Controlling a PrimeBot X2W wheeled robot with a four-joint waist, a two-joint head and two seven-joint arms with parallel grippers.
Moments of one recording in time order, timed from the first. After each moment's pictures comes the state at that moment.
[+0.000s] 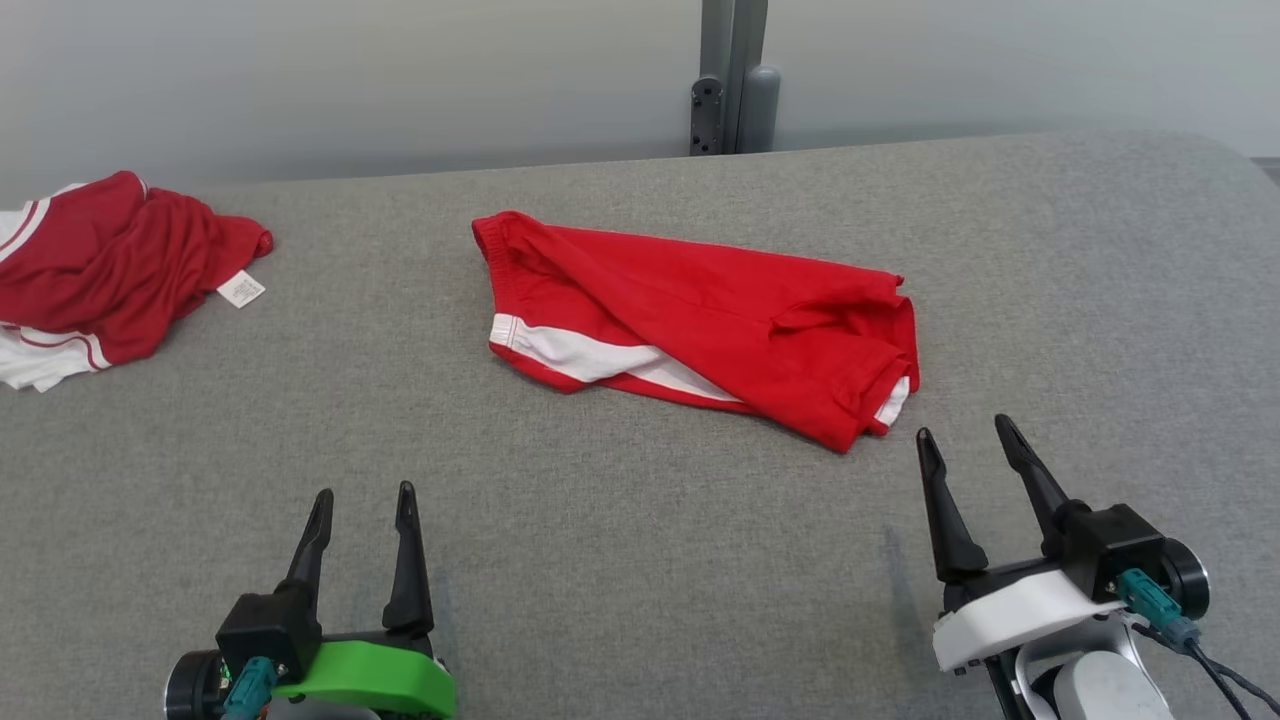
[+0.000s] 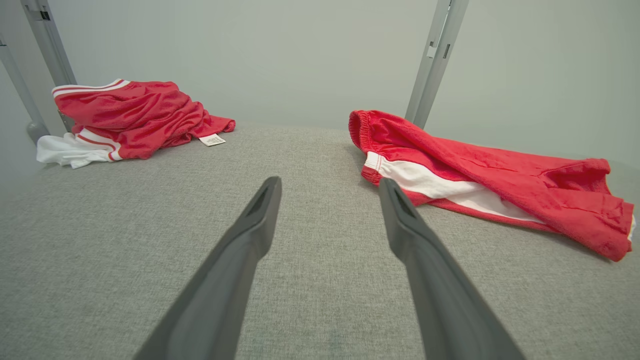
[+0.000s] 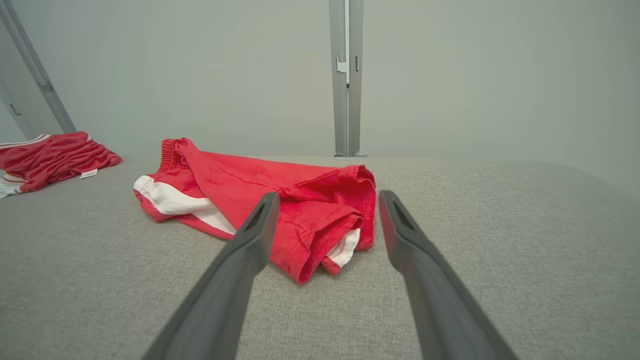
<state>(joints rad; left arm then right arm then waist) 0.00 0.05 -0.12 0.19 -0.24 0.00 -0.26 -0.04 -0.05 0.06 0.14 0.09 0.13 -0.26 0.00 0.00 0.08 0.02</state>
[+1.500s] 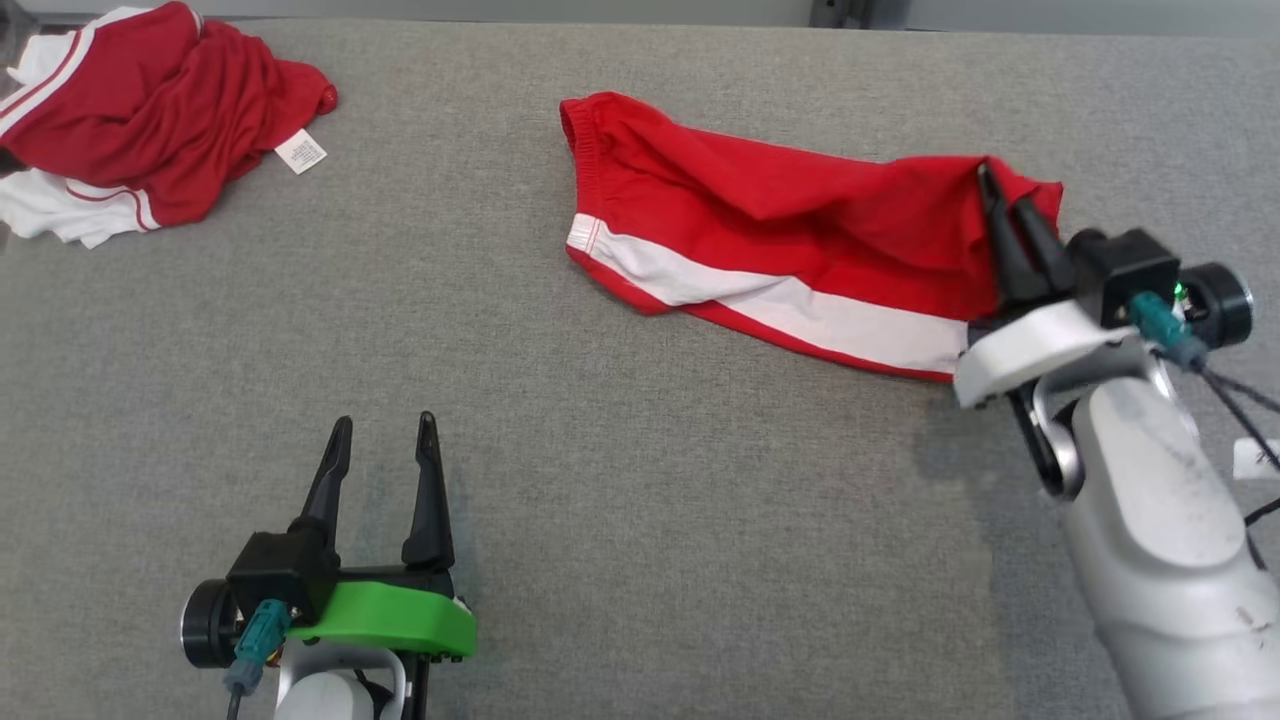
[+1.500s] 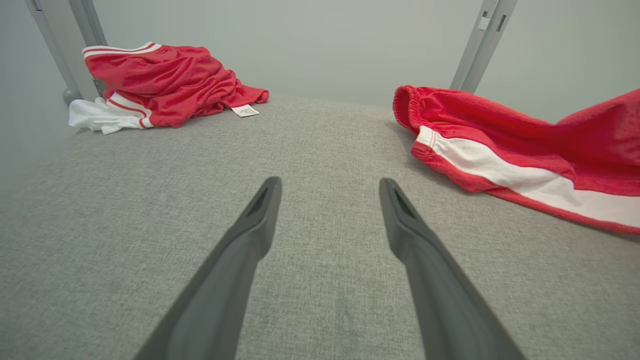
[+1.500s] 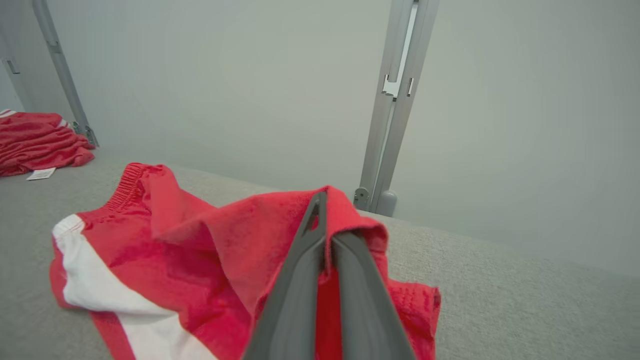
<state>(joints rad) -0.09 0.05 -0.17 0.17 -0.26 0.03 -0.26 -0.54 -0.13 0.06 0.43 0.00 0.13 -0.26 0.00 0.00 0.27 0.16</state>
